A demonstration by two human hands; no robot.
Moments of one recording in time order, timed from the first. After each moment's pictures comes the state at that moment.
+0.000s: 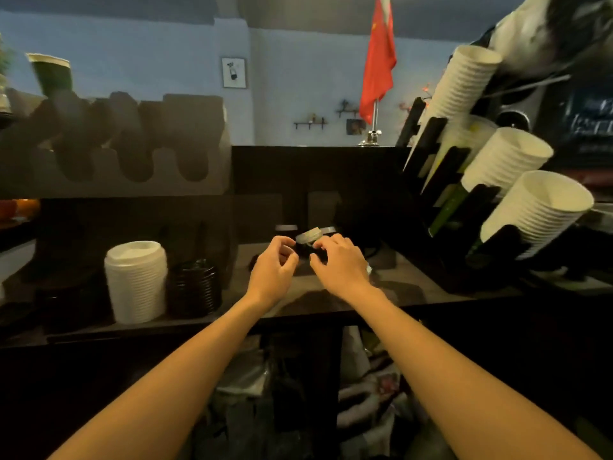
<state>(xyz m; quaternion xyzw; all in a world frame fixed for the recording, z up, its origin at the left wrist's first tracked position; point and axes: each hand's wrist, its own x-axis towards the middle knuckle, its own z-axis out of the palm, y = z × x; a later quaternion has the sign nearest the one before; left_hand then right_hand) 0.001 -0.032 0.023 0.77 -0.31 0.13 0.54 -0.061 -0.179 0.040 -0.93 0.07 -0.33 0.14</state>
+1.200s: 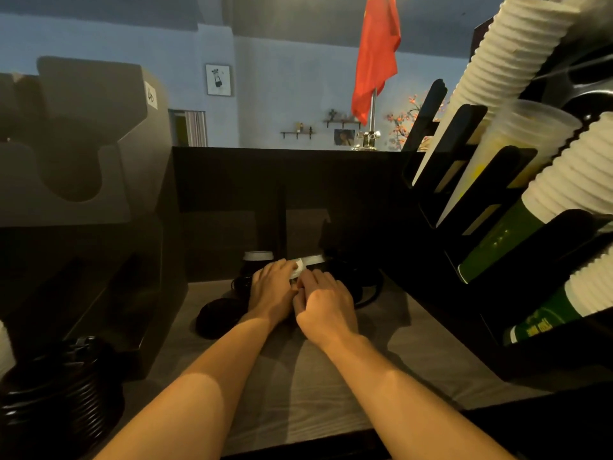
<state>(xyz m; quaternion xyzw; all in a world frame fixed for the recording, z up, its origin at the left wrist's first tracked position) 0.177 -0.170 -0.001 0.89 -0.32 0.14 0.28 0.065 -0.247 0.003 -0.93 0.07 -0.35 0.08</state>
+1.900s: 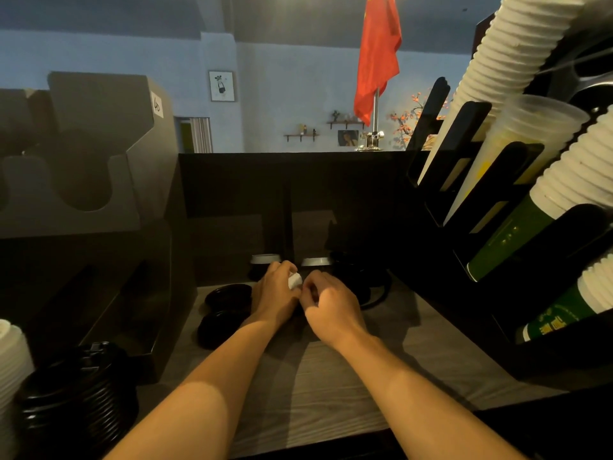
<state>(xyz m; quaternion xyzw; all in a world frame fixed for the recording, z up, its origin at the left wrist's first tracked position) 0.180 -0.162 -0.003 0.87 -0.29 0.16 0.37 0.061 -0.250 0.006 -0.91 0.05 -0.34 0.23</state>
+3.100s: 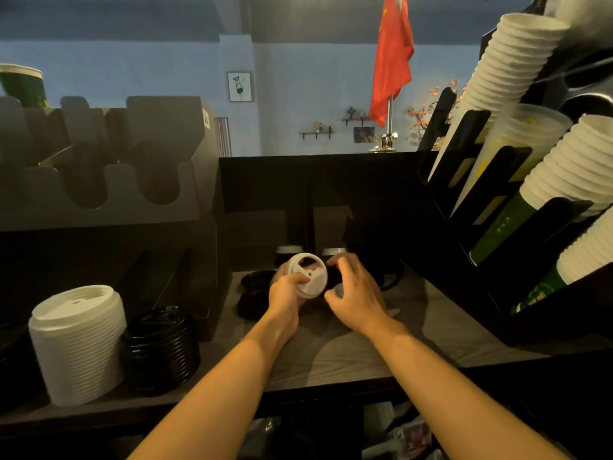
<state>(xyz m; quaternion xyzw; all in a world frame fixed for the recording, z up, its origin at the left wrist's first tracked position) 0.099 -0.116 0.010 0.53 -0.09 -0.11 0.83 0.030 -0.243 0.001 -0.91 0.02 -0.36 0.21</state>
